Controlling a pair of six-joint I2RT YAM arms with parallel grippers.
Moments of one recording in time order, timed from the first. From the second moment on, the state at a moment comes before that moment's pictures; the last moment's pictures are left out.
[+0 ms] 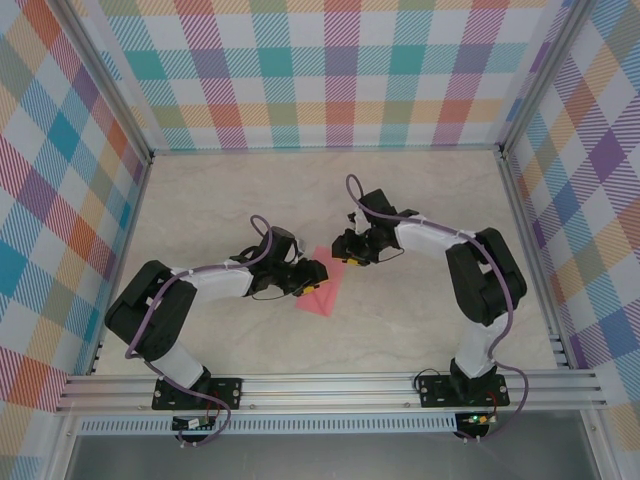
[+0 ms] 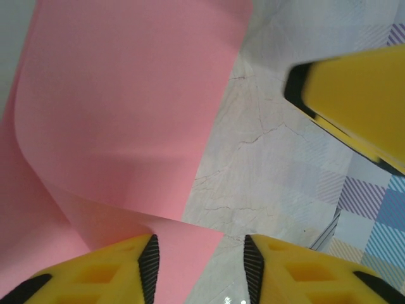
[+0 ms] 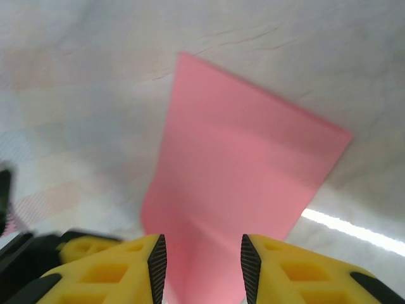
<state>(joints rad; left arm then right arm) -0.61 1.61 0.75 0.00 0.50 -1.00 0.52 1.82 1.15 -0.43 -0.56 0.62</state>
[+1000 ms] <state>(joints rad) -0.61 1.63 0.75 0.00 0.45 -1.00 0.57 1.82 0.97 -0.32 -0.77 0.66</state>
